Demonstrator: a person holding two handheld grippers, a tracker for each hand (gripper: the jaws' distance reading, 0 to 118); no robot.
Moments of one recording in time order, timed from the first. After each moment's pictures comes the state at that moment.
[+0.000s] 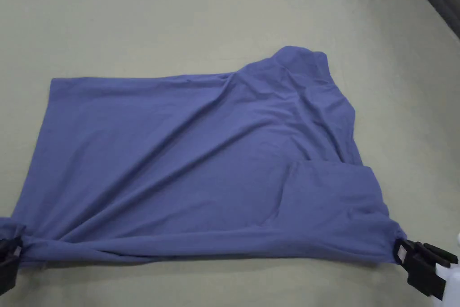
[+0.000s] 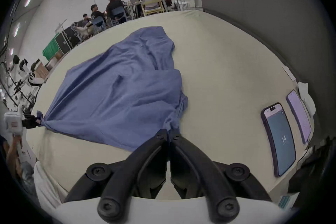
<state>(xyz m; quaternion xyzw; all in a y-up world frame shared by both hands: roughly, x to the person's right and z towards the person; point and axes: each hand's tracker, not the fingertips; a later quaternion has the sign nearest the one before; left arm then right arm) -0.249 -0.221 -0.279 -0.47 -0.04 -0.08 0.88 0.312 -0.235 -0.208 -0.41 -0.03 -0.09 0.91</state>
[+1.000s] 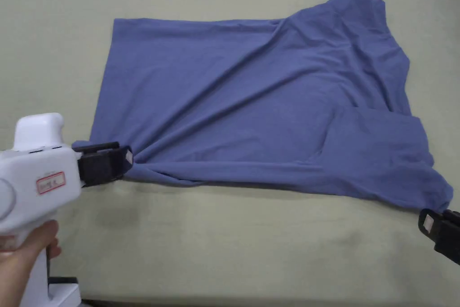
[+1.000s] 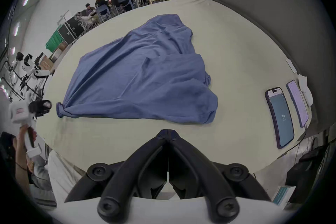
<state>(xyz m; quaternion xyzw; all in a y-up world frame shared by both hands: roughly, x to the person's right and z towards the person) -0.256 -0.201 -0.282 -0.46 -0.03 0.10 0.88 0.259 -0.179 -0.171 -0.47 0.00 -0.09 0.88</state>
